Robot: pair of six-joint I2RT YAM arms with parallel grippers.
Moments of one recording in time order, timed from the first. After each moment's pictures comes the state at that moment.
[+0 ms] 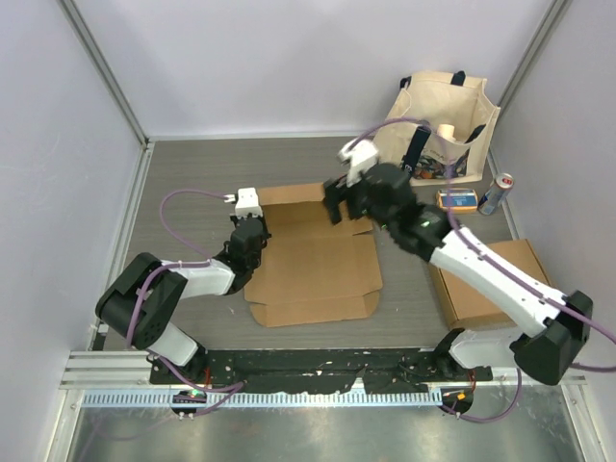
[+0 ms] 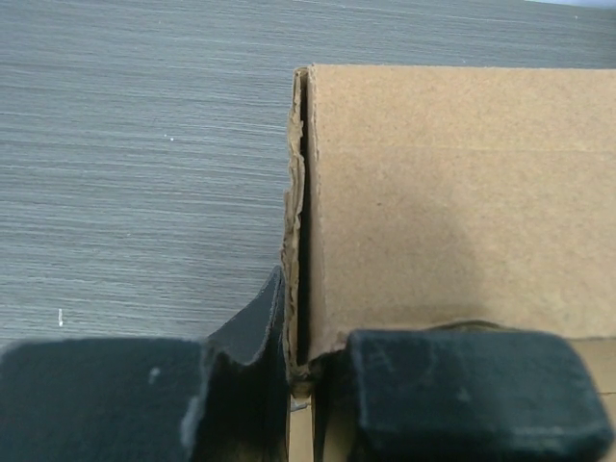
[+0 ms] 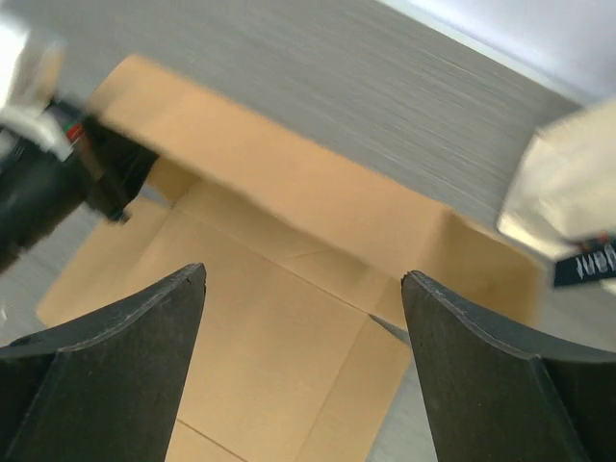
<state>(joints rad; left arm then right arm) -0.59 1.54 0.54 0.75 -0.61 -0.24 0.81 1.31 1.20 -0.27 0.23 -0.04</state>
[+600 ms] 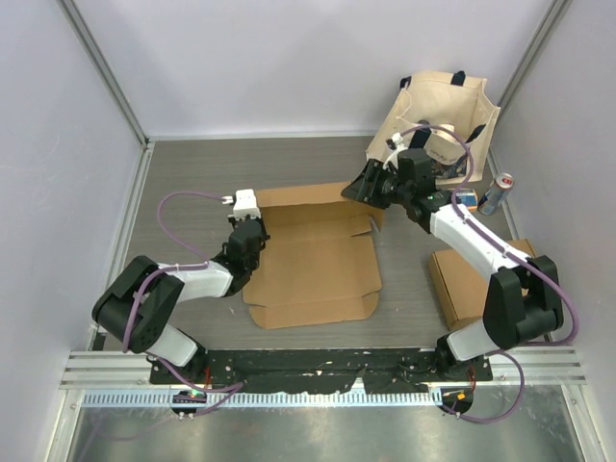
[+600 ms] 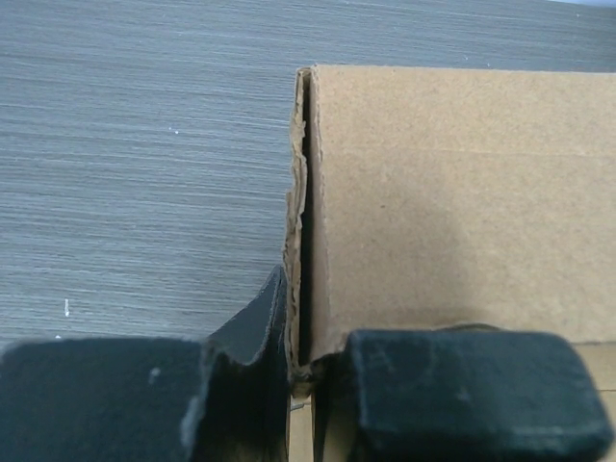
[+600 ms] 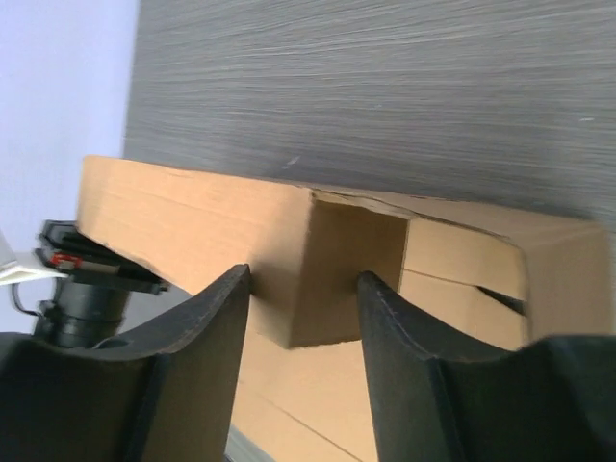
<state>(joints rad) -0.59 1.51 0.52 0.75 -0.61 -0.24 0.33 1.46 1.11 -0.18 -0.33 0.58</state>
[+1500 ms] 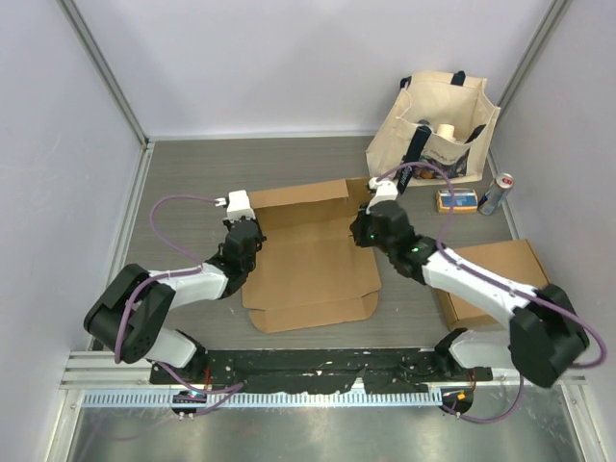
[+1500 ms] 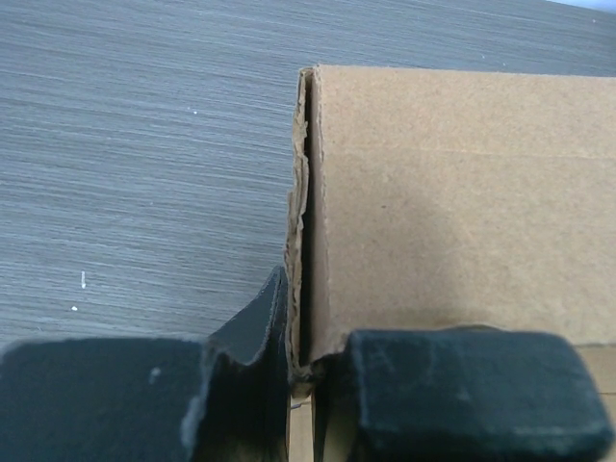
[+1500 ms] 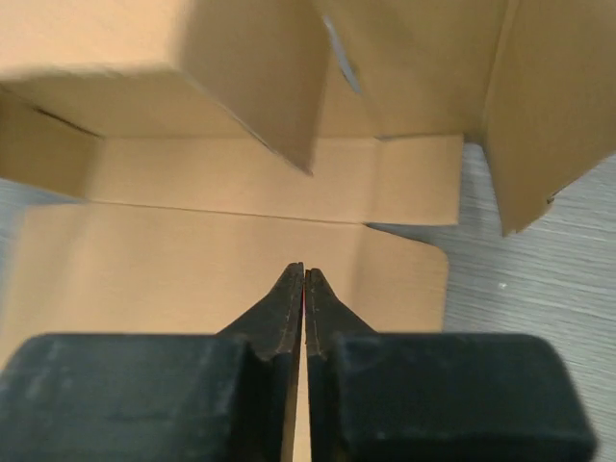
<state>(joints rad) -0.58 1.44 0.50 0.65 -0.62 -0.32 0.60 1.22 0.76 0.00 0.15 0.44</state>
